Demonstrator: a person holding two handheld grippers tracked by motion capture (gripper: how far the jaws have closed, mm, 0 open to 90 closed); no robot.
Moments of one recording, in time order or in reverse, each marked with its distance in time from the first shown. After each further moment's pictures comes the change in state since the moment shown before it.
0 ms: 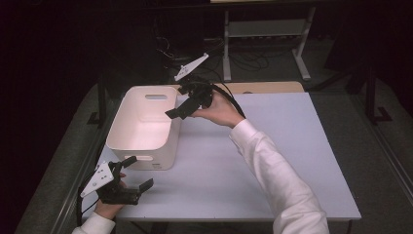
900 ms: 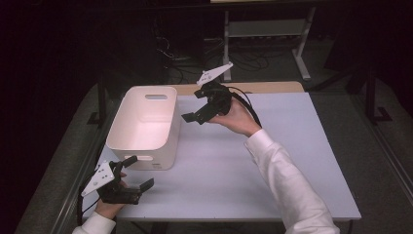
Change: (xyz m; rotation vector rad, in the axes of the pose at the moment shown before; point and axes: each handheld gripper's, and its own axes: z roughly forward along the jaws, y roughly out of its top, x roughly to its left) left arm 0.000 0.000 0.002 -0.004 -0.008 -0.003; right arm -0.001 -0.043 -0.029 -0.078 -0.035 0.052
